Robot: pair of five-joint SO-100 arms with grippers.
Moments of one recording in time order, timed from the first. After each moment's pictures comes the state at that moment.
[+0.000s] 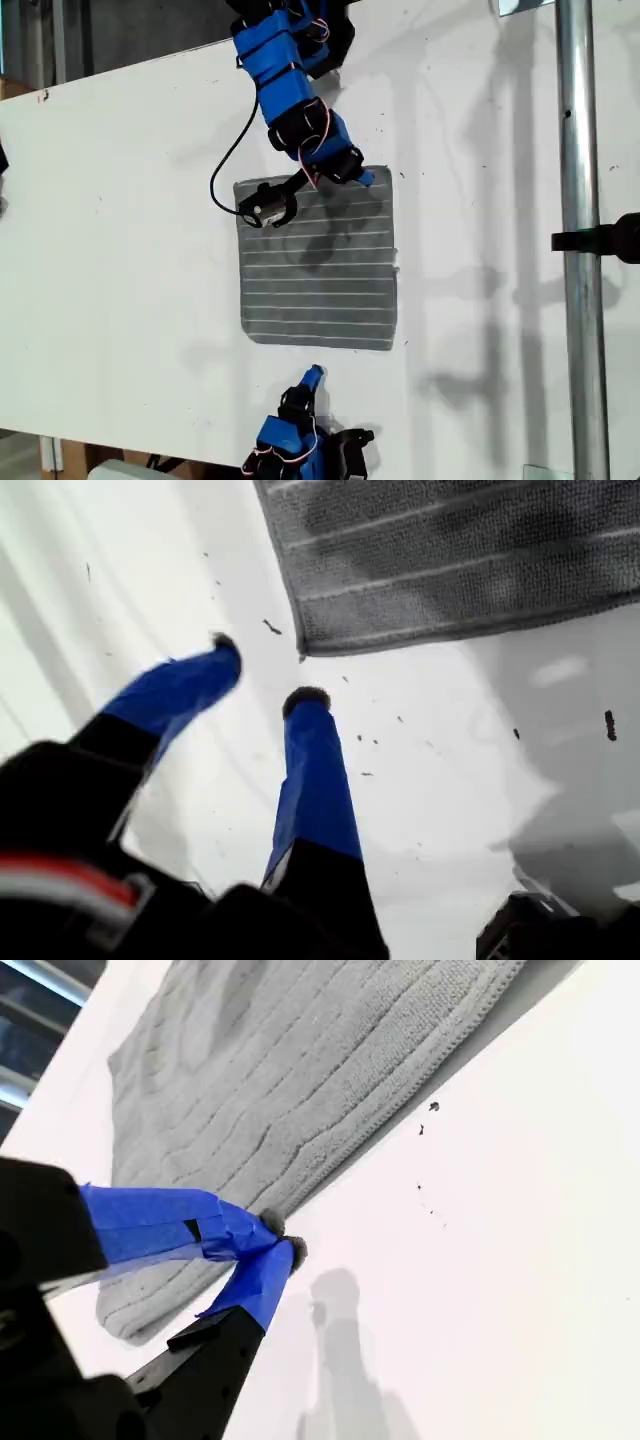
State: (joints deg) arm 0 -3.8 199.0 178.5 74.0 -80.9; arm 1 -20.4 88.6 82.1 89.9 64.9
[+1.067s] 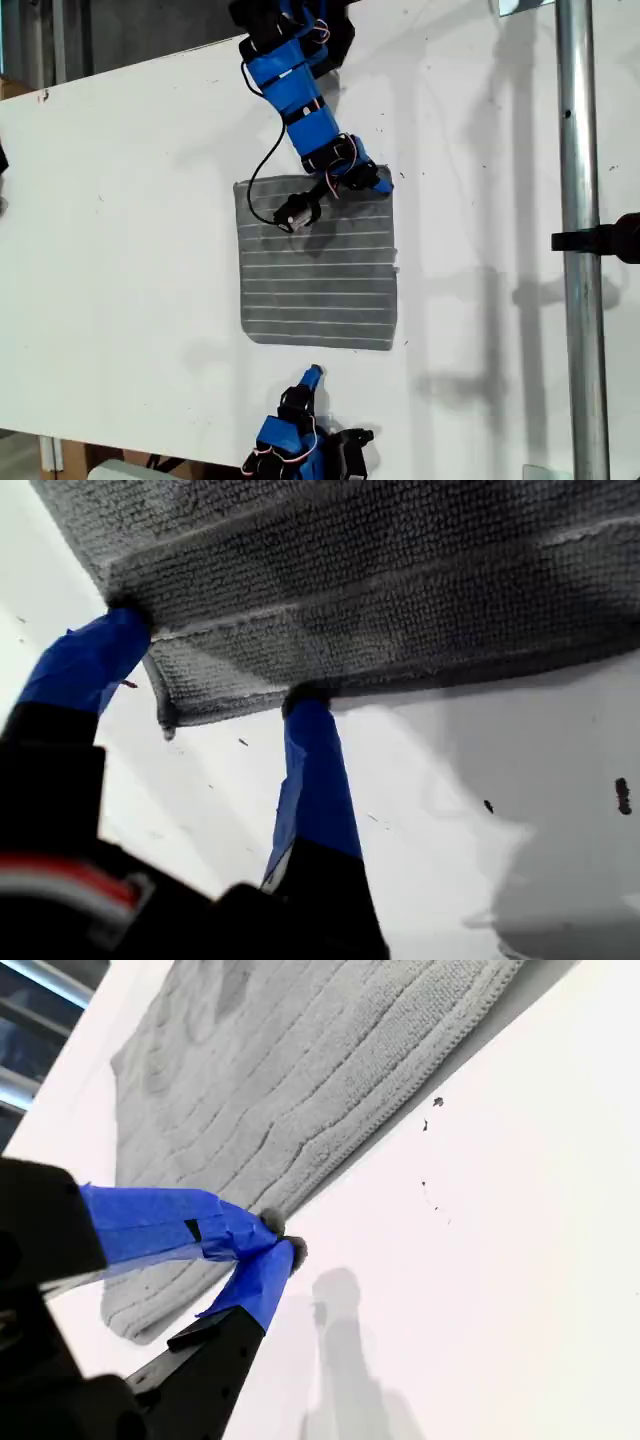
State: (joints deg) arm 0 -4.1 199.0 178.5 74.0 -80.0; arm 1 -18.6 77.7 104.8 66.4 65.2
